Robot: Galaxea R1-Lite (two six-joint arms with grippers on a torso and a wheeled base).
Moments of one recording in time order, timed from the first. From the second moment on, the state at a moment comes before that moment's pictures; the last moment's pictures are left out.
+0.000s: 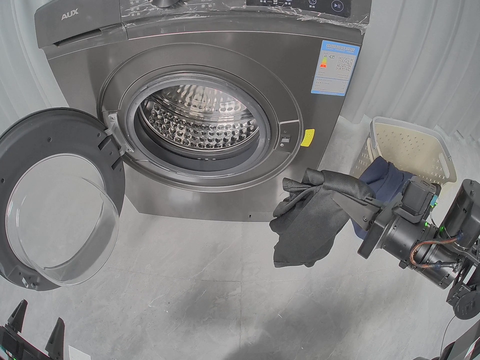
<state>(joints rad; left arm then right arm) -0.01 0.02 -0.02 0.01 0.01 -0.04 0.68 1.53 -0.38 -1.24 0.00 0.16</state>
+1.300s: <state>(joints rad) 0.00 0.02 -0.02 0.00 0.00 0.00 0.76 1.65 -0.58 -1.24 -0.08 0.24</state>
